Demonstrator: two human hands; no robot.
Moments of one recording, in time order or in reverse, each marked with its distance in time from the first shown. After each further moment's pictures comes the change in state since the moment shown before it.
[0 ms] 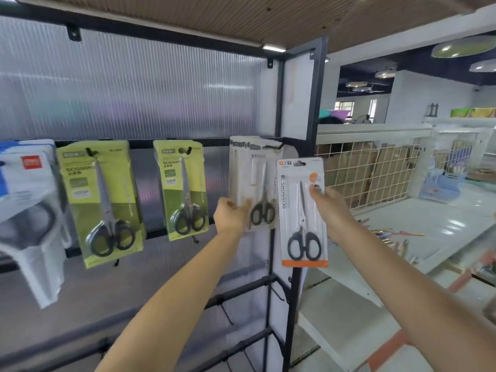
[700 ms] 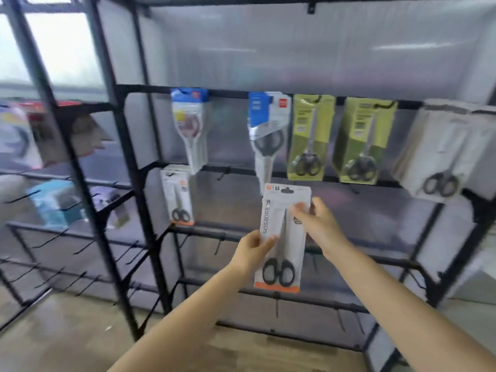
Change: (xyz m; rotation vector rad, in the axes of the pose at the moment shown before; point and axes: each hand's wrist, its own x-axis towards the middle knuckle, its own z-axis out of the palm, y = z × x) left_hand -0.200 -0.115 -0.280 0.000 0.090 -0.243; right_hand -0.239 0.017 0.198 0.063 -0.762 -0.146
